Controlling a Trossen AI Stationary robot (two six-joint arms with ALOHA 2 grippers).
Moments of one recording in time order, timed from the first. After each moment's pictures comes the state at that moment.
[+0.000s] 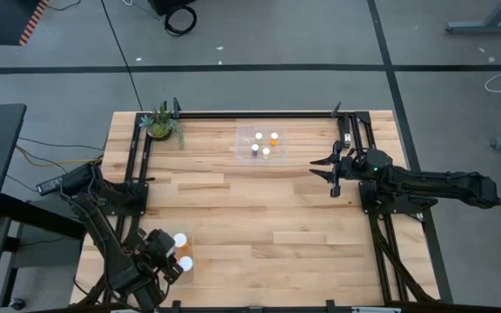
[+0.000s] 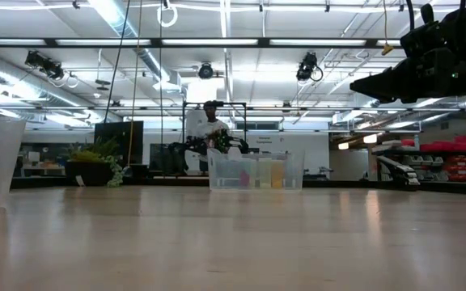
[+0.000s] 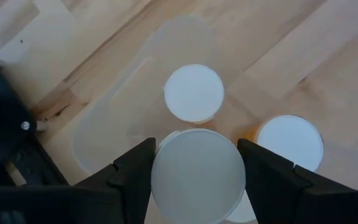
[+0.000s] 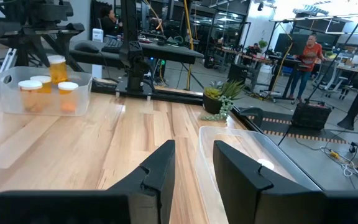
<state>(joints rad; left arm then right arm) -1.03 1.71 1.34 -1.38 -0.40 -1.90 -0.32 0.46 0.01 0.46 -0.19 -0.18</state>
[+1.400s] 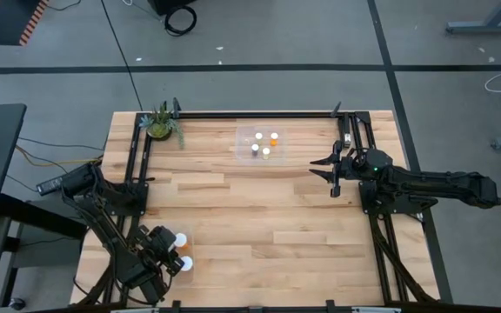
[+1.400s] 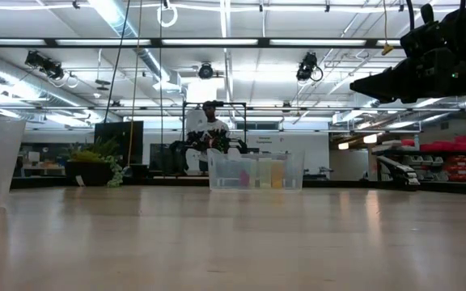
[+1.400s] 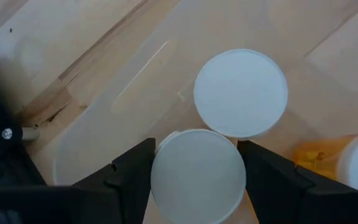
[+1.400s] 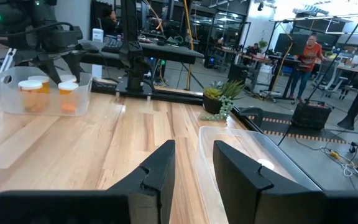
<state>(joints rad) -1.02 1.71 1.12 -1.21 -0.40 -1.91 -0.32 0.46 0.01 0.46 -0.19 -0.18</state>
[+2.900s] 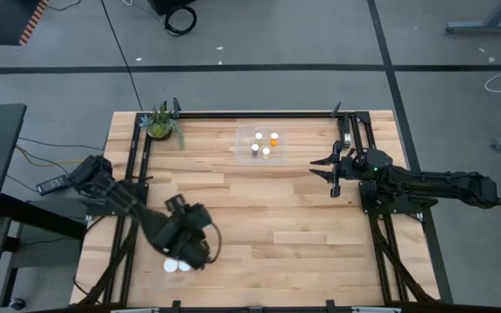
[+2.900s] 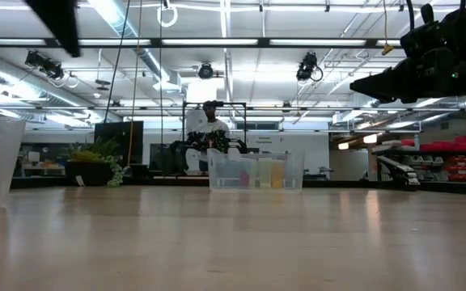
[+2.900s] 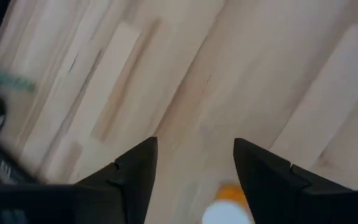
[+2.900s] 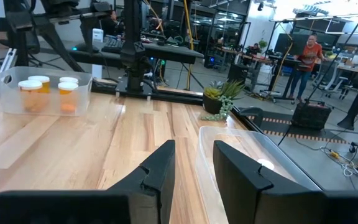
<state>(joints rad) -0.64 1.70 1.48 -1.41 -0.49 -1.13 -0.32 0.46 0.01 0.46 -0.19 -0.18</state>
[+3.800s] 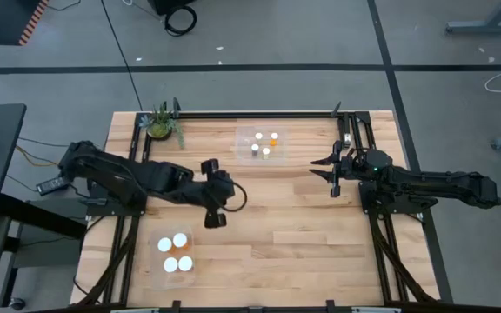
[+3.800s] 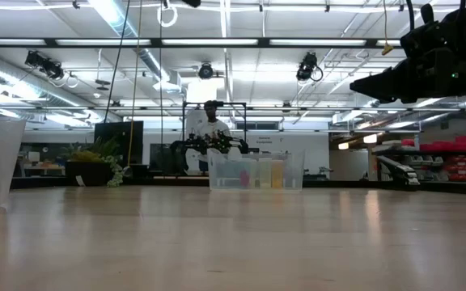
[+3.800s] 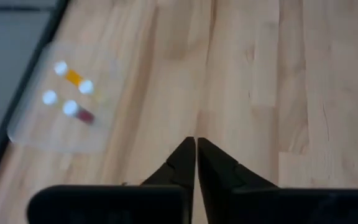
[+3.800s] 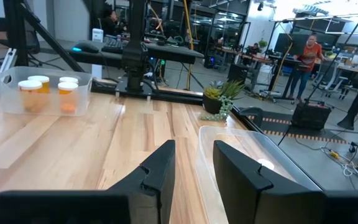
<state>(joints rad) -0.31 1.51 1.49 -0.88 -0.43 -0.27 -0.32 0.46 0.01 0.46 -0.19 -0.18</state>
